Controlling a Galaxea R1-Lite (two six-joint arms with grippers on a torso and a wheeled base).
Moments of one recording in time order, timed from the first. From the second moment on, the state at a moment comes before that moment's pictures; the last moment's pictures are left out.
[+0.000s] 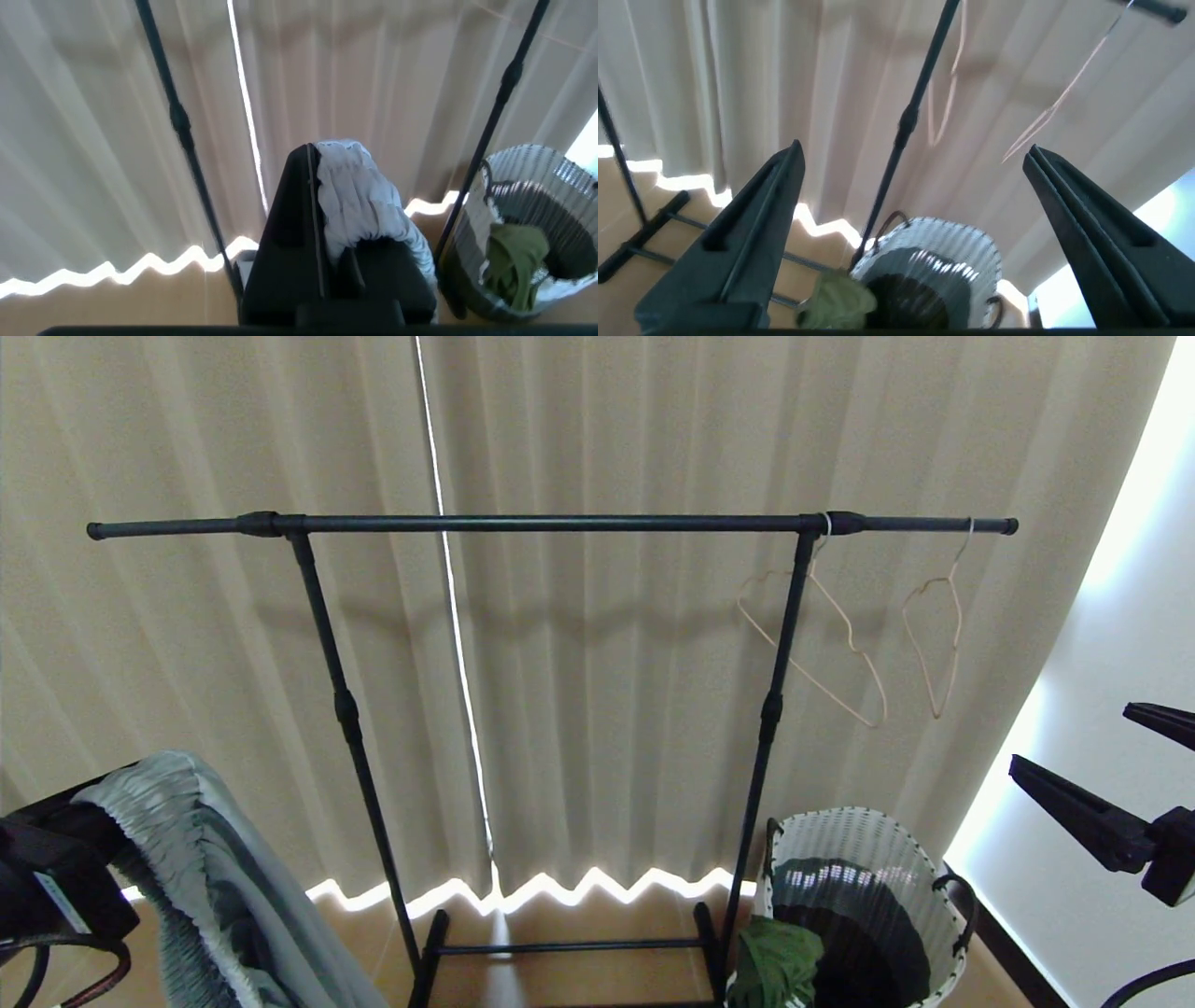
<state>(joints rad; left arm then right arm) -0.37 0.93 -0.39 -0.45 0.20 0.05 0.20 1.01 -0.39 -0.51 0.01 -0.20</state>
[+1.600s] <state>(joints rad) -0.37 0.91 -0.34 -0.44 0.20 0.10 0.08 0.99 -0.48 -0.30 -0.11 -0.21</state>
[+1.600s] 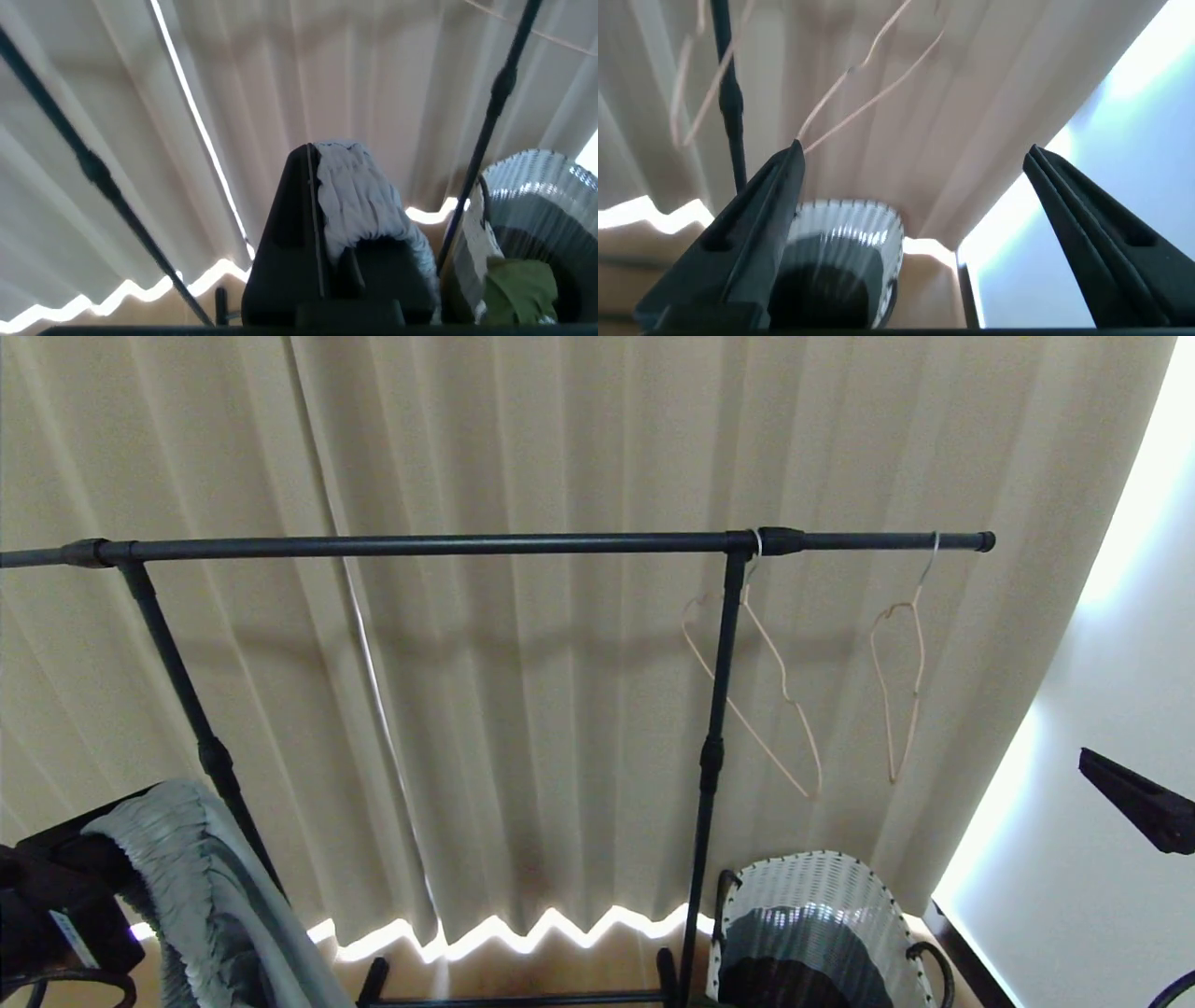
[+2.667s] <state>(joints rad) -0.31 0.96 -0.36 -0.45 0.20 0.10 0.07 1.53 -0.99 -0.08 -0.17 -0.02</state>
